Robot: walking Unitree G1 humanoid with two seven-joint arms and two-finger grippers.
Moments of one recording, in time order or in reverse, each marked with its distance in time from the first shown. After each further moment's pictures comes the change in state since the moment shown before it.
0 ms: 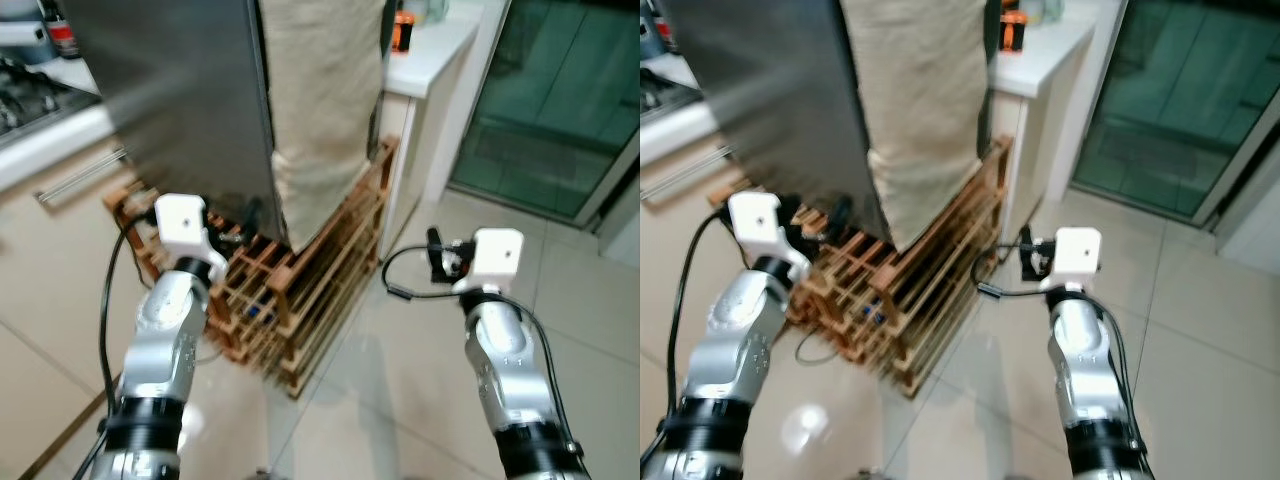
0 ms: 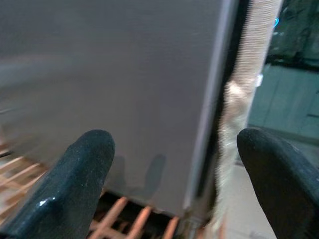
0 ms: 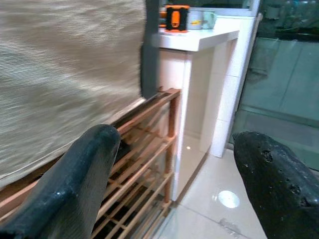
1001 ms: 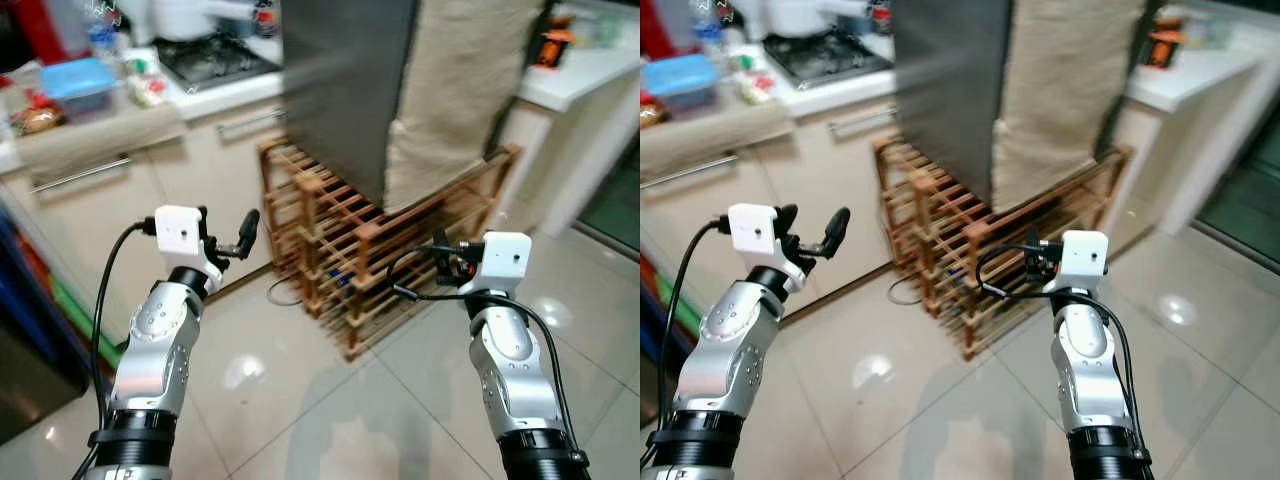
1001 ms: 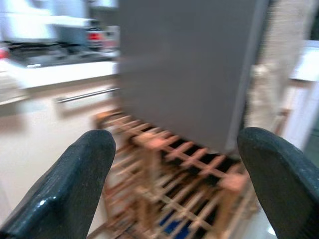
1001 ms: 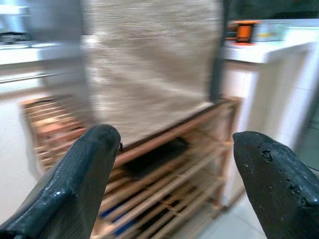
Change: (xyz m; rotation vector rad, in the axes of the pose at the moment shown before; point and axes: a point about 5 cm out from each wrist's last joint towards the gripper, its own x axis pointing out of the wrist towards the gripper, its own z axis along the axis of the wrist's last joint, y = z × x) left arm -0.009 -0.001 -0.006 0.021 0.035 -0.033; right arm -0.007 -0.007 0.001 0.023 -0.003 -0.048
